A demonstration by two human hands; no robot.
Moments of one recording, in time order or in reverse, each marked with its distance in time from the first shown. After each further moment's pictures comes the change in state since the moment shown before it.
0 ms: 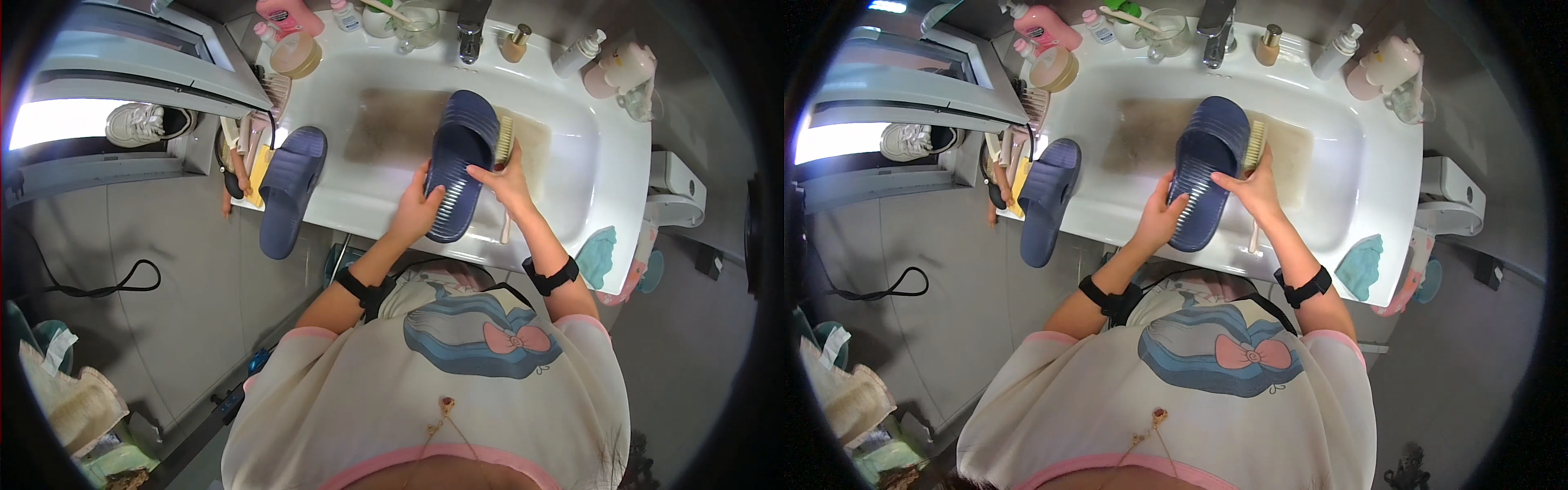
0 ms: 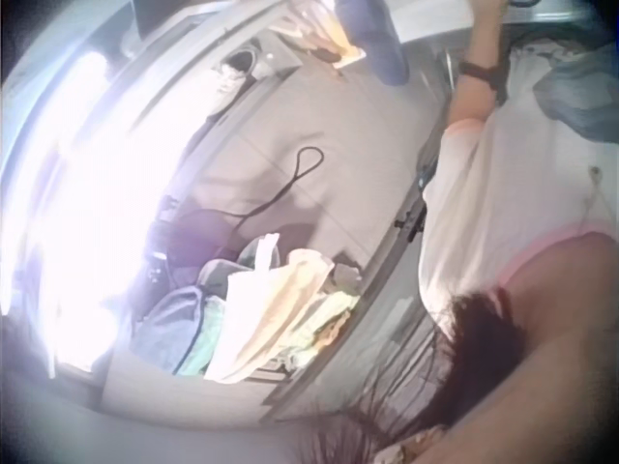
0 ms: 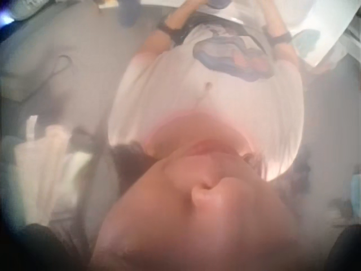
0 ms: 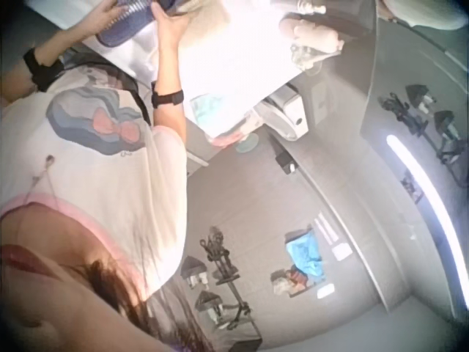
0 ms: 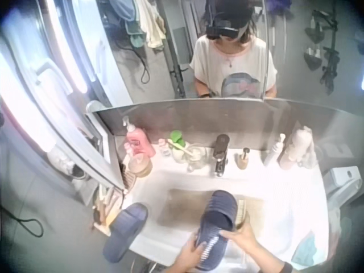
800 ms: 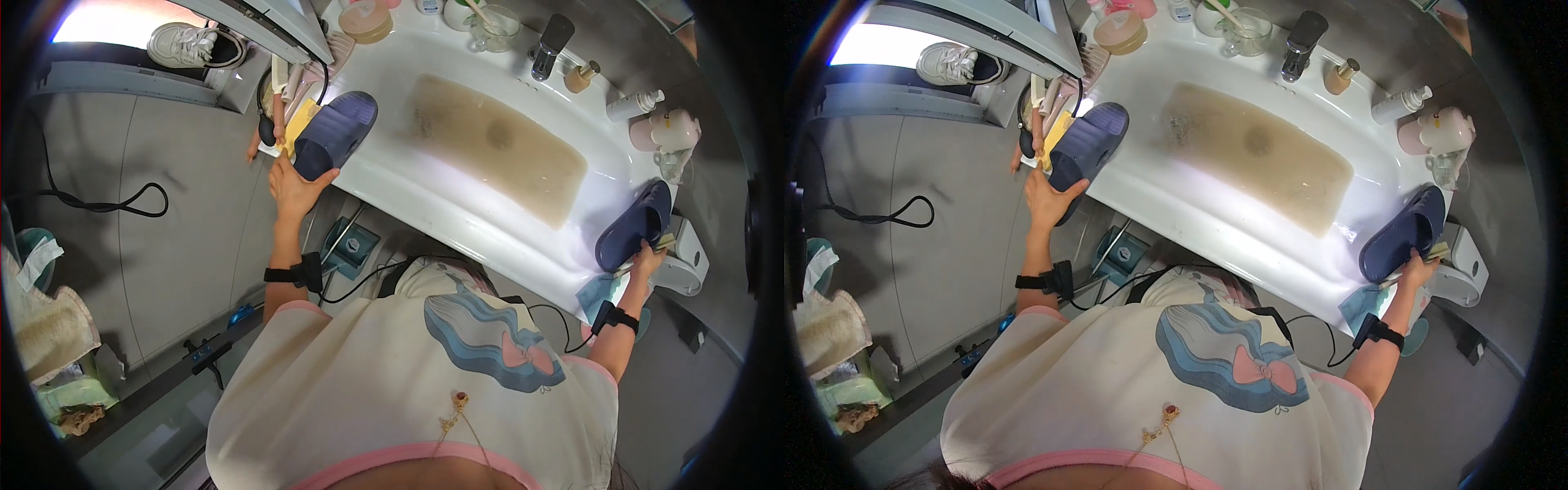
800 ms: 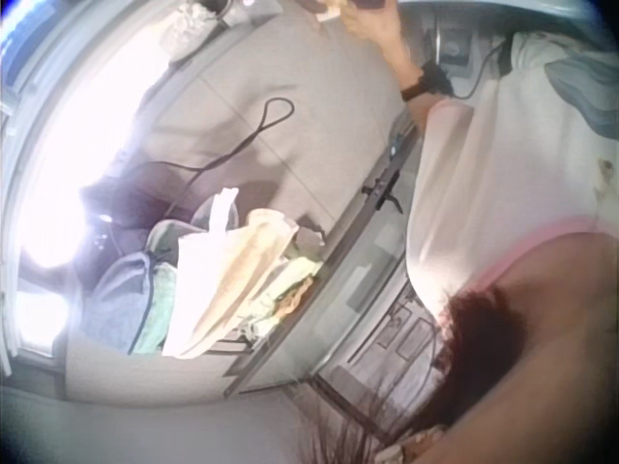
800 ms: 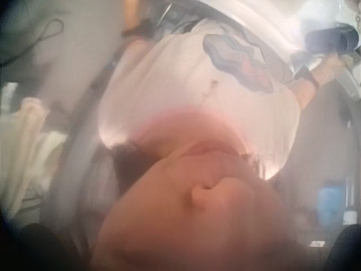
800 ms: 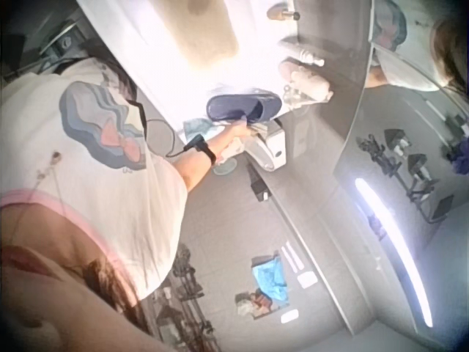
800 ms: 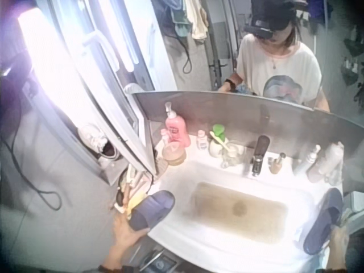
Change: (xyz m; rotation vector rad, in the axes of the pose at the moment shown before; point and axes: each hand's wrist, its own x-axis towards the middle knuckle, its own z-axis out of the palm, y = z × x) left_hand -0.082 0.028 -0.220 1.107 0.752 -0.171; right_hand 0.009 0.090 -0.289 -0.132 0.817 0.349
